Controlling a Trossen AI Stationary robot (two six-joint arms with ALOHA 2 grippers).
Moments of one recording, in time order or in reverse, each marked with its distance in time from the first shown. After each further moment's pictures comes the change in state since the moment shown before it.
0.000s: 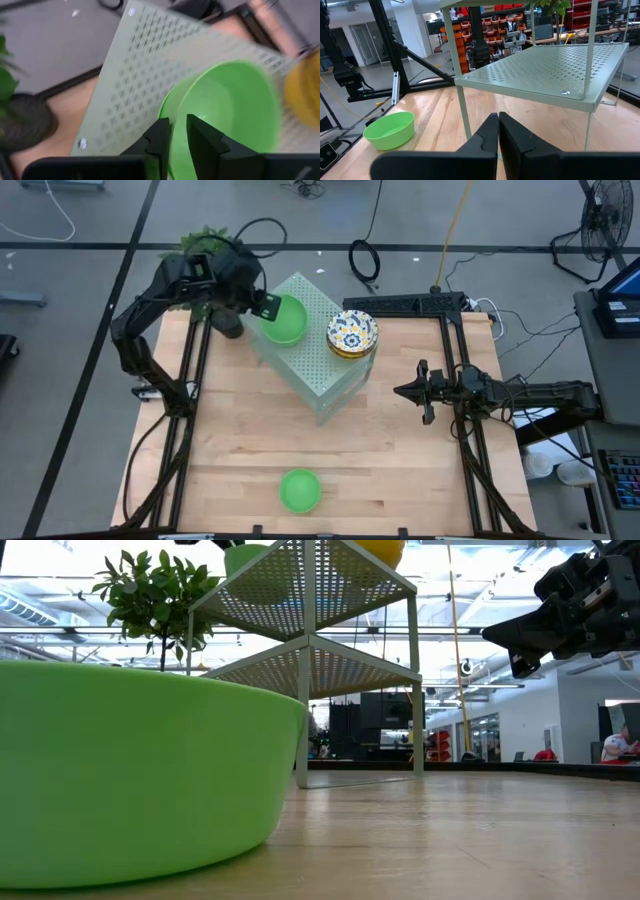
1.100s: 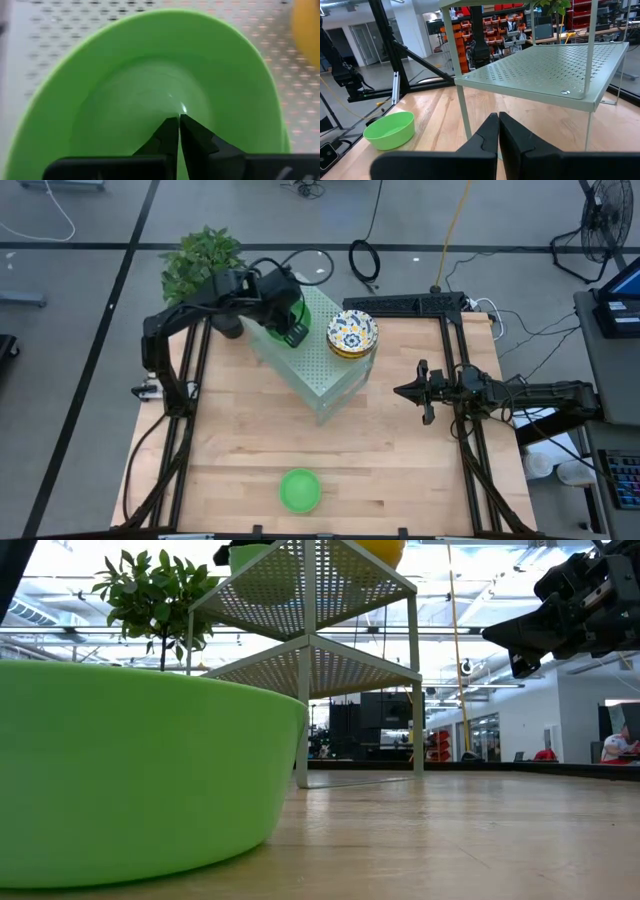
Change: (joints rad) left arm -0.107 0.171 0.001 0.020 0.029 0.213; right arm 0.000 0.000 0.000 -0.001 0.000 0.003
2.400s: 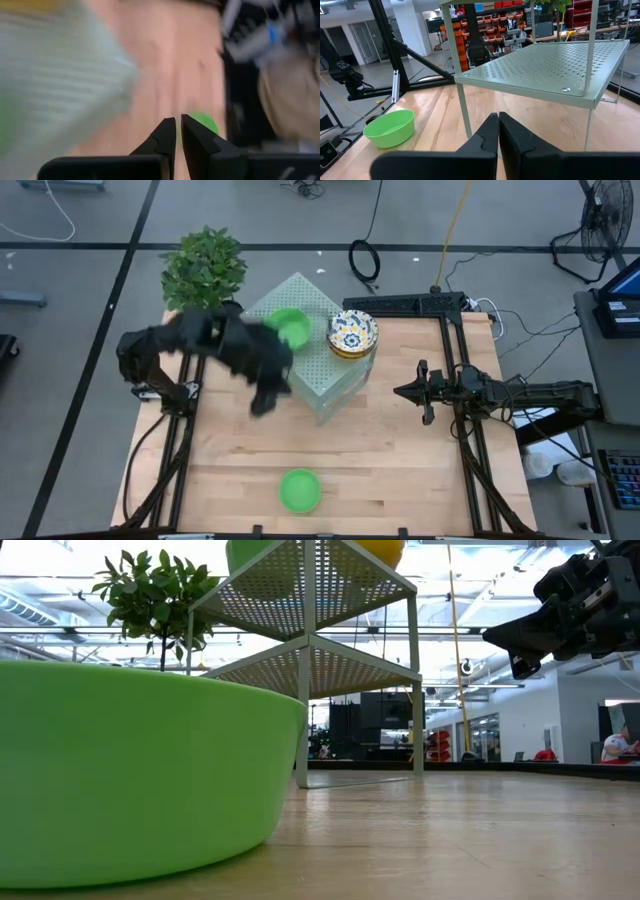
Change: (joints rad) left arm -0.389 -0.120 -0.001 0.076 0.259 0.129; right arm 0.000 0.000 0.000 -0.009 -0.001 0.000
